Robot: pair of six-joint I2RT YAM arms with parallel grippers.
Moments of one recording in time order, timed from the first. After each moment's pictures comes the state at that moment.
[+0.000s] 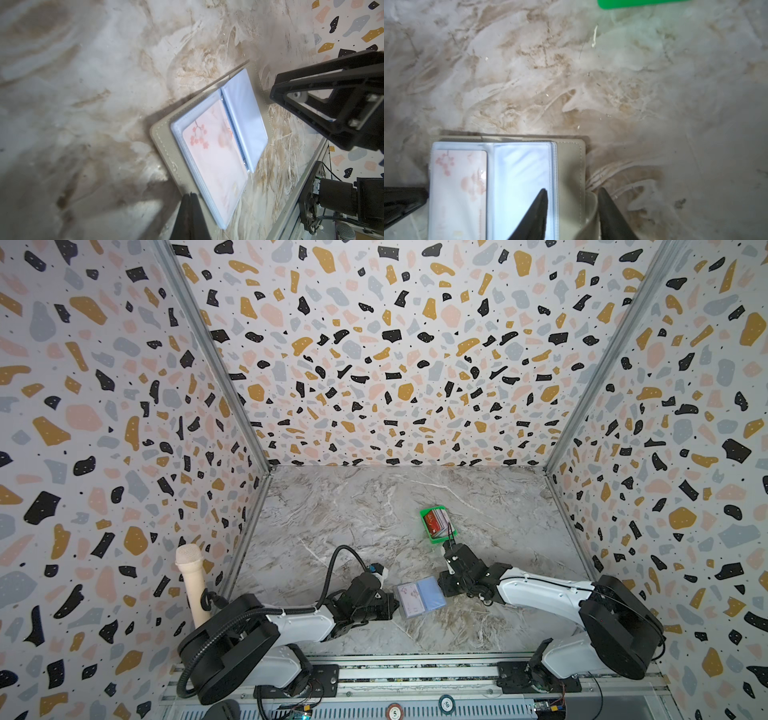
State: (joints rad) left arm -0.82 1.34 0.30 0.29 0.23 -0.82; right arm 0.77 1.44 0.68 -0.26 0.06 0.48
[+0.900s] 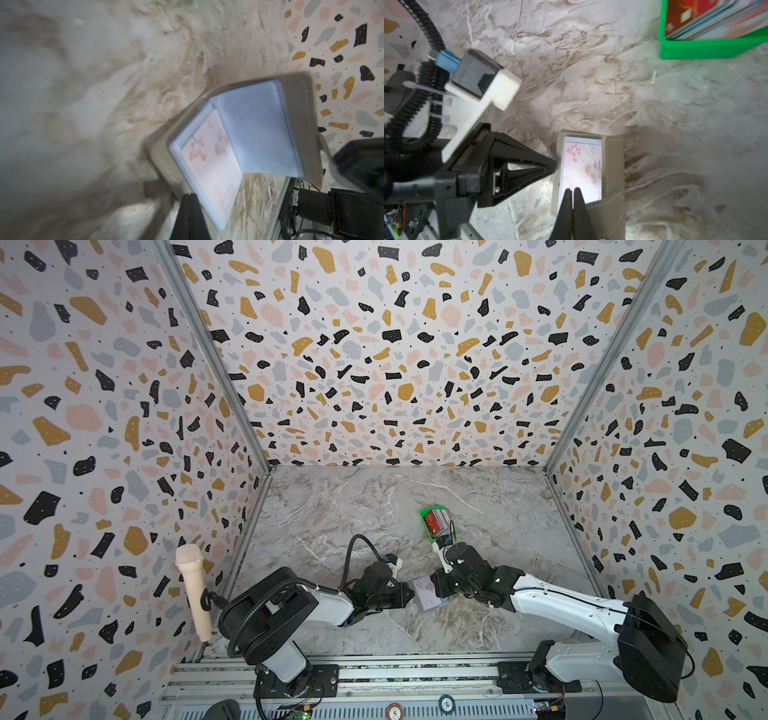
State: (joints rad) left arm -0.76 1.53 0.36 0.51 0.30 -0.85; right arm 0.91 1.32 0.73 -0.25 -0.04 0.50
